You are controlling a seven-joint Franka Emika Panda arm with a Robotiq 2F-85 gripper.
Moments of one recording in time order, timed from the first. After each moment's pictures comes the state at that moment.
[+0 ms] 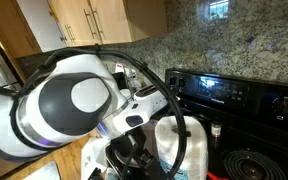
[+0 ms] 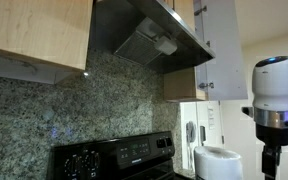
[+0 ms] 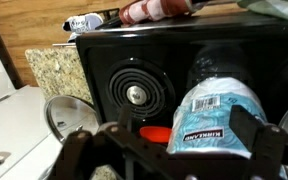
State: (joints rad) arm -0.17 0.01 -0.20 -2.68 -1.08 2.79 0.77
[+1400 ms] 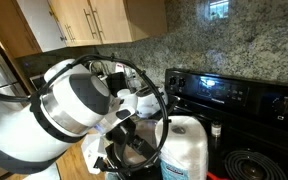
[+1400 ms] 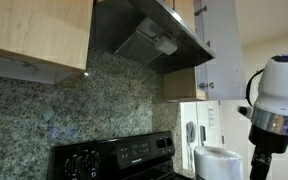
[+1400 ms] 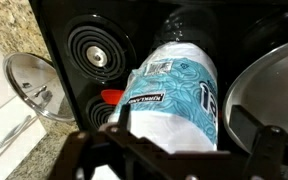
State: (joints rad) arm -0.13 0.08 -0.17 -2.64 -1.49 2.95 1.16
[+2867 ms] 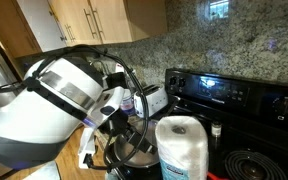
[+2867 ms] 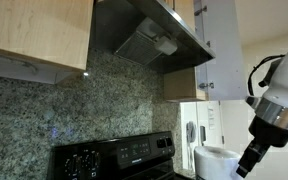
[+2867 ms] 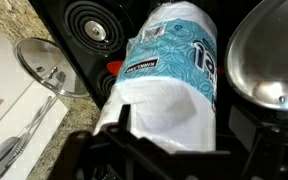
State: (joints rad) arm -0.10 0.00 -0.14 -2.63 -1.88 2.91 1.73
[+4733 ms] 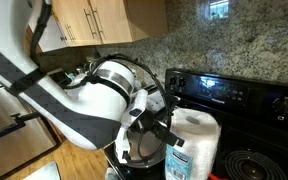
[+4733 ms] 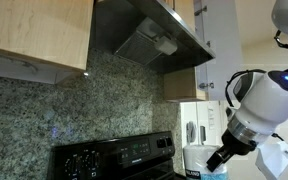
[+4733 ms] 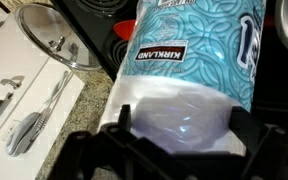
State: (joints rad) arm -0.10 0.25 -0.09 -2.39 -2.14 2.76 2.11
